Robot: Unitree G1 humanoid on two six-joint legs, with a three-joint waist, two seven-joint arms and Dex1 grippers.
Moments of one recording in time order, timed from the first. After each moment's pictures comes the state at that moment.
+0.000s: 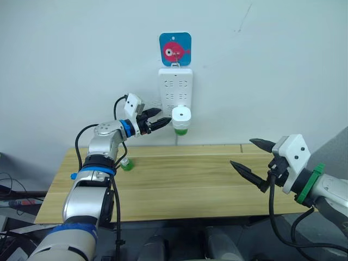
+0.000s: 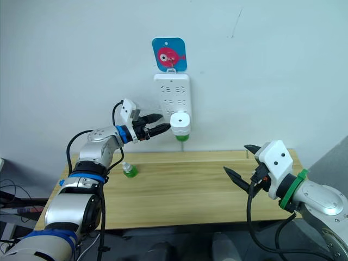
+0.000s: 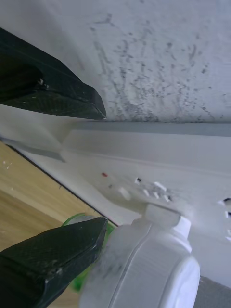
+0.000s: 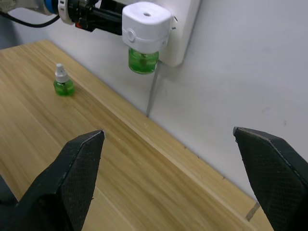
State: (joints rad) left arm -0.89 0.41 0.05 0.89 -0.26 0.02 -1.04; right arm 0.09 -0.79 -0.25 -0.90 0.68 0.78 0.40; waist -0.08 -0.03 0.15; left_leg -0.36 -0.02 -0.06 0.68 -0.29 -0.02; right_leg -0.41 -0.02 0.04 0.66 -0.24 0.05
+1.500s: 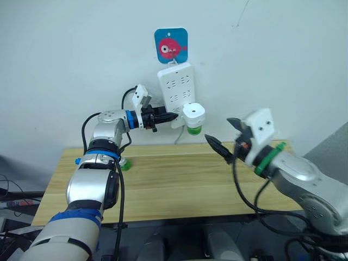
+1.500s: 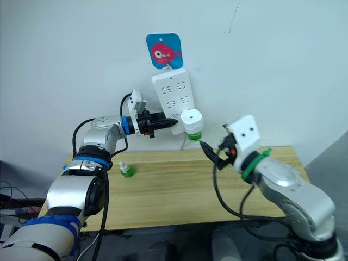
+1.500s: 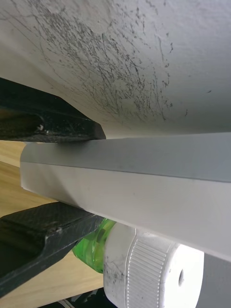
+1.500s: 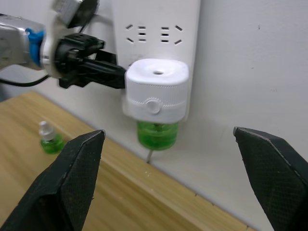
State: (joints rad) left arm -1.03 0.39 0.07 1.02 -0.20 0.04 -1.27; right arm -0.38 -0.45 0.08 -0.77 0.62 1.00 0.02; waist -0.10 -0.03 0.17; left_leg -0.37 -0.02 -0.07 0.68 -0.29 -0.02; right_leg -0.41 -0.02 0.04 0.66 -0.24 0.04
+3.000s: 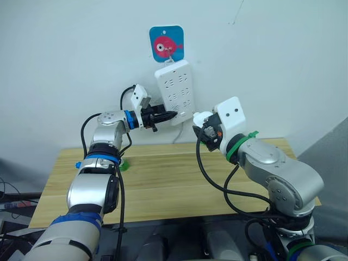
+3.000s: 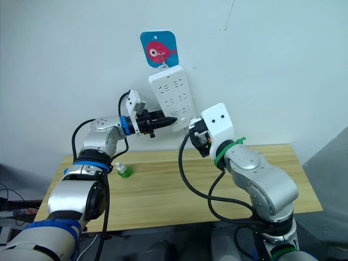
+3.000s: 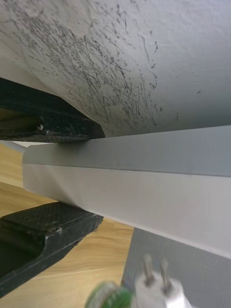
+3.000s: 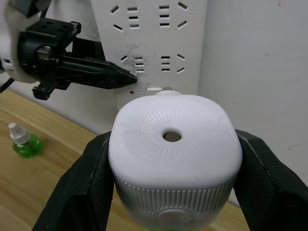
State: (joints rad) left arm -0.99 0.39 0.08 0.98 -0.19 -0.03 -1.20; right arm -0.57 -0.17 0.11 -0.80 0.34 1.42 0.02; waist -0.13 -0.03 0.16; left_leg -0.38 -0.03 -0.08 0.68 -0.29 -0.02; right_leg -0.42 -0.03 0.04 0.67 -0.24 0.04
